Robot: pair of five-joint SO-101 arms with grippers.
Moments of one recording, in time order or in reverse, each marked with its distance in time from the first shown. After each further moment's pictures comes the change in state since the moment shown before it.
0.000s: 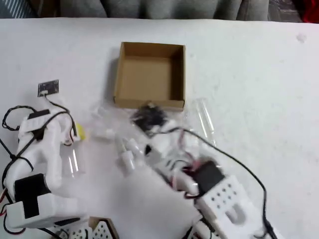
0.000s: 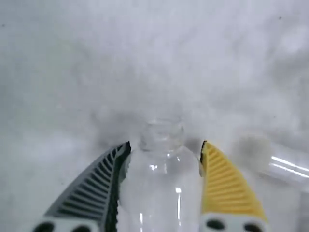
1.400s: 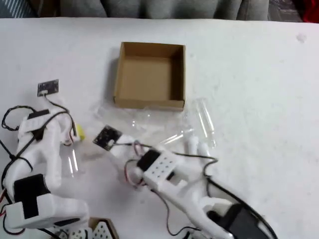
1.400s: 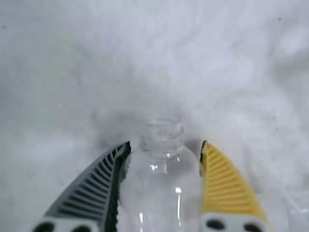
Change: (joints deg) left arm 0.0 0.0 0.0 -0.2 0.0; right arm -11.3 38.3 -4.1 -6.7 -2.8
